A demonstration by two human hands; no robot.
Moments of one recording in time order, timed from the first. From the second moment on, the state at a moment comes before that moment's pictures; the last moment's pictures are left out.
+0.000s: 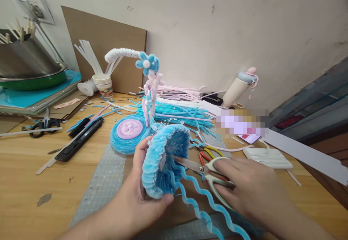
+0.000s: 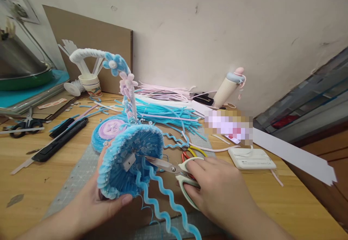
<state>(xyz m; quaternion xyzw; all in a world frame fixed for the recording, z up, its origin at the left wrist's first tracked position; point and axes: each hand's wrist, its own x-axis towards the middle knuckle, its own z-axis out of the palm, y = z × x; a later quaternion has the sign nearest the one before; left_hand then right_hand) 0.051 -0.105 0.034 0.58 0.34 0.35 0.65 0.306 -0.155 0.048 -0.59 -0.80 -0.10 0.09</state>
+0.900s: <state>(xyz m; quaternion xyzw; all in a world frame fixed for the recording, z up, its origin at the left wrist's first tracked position) 0.052 -0.104 0.035 0.54 0.35 0.35 0.68 0.305 -0.152 0.046 -0.58 -0.81 -0.07 0.08</state>
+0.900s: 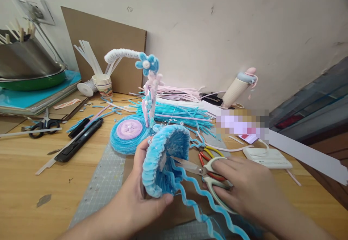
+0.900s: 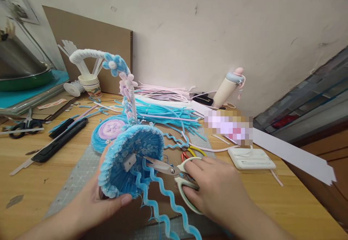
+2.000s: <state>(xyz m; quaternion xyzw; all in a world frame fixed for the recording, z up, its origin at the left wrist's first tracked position) 0.055 -0.099 0.031 0.48 0.31 0.38 0.72 0.293 -0.137 0.021 -0.57 -0.82 -0.07 0.03</state>
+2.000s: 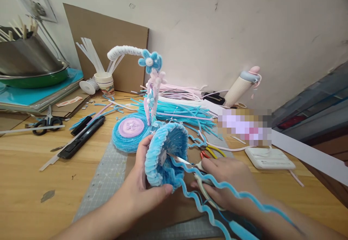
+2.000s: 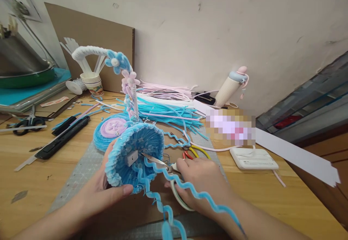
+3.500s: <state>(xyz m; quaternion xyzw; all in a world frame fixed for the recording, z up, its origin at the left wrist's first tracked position) 0.055 -0.097 0.027 0.44 0.30 0.40 0.74 0.285 -0.136 0.020 -0.57 -0.82 -0.07 0.02</state>
